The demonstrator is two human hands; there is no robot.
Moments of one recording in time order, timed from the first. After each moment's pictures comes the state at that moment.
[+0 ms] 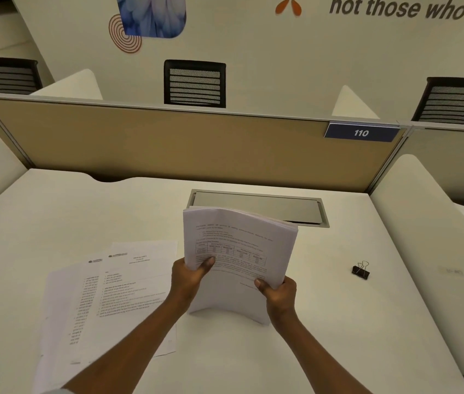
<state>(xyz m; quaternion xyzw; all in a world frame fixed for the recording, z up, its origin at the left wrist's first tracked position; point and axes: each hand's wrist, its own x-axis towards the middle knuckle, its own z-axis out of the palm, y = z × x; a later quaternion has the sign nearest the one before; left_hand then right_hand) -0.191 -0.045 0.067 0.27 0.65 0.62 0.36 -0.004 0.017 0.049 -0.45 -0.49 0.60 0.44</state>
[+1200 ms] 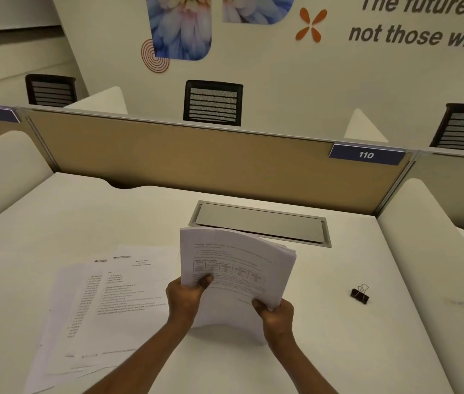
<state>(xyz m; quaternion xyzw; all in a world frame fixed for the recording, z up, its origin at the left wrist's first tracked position) -0.152 -0.054 0.057 0.19 0.68 0.66 0.26 0.021 0.014 0.051 -0.46 -0.52 0.59 0.41</state>
